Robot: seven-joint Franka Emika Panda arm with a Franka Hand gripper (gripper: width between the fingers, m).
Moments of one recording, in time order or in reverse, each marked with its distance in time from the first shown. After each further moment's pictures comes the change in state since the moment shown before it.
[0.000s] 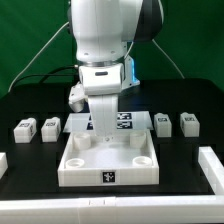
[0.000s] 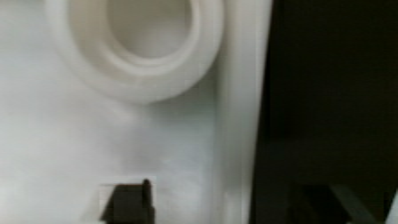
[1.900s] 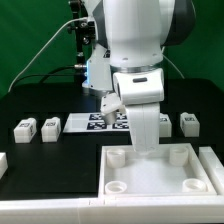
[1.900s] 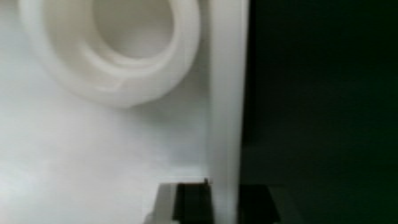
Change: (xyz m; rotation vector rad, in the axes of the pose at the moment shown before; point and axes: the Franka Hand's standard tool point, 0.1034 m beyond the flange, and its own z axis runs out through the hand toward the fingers) arm 0.066 0.077 -0.003 -0.045 0.035 0.036
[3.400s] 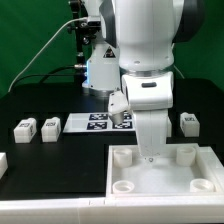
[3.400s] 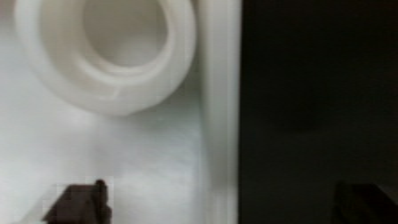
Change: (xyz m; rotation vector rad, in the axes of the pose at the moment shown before) arm 0.010 0.000 -0.001 0.082 -0.019 0.032
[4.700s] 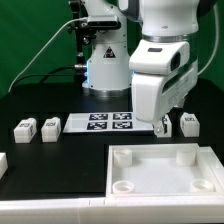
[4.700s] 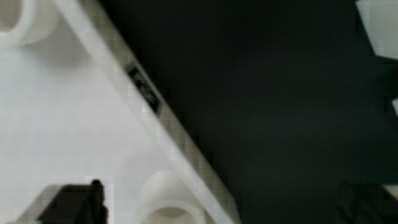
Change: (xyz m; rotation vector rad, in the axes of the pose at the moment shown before) arm 0.049 -0.023 -0.038 -0.031 -0.002 0.636
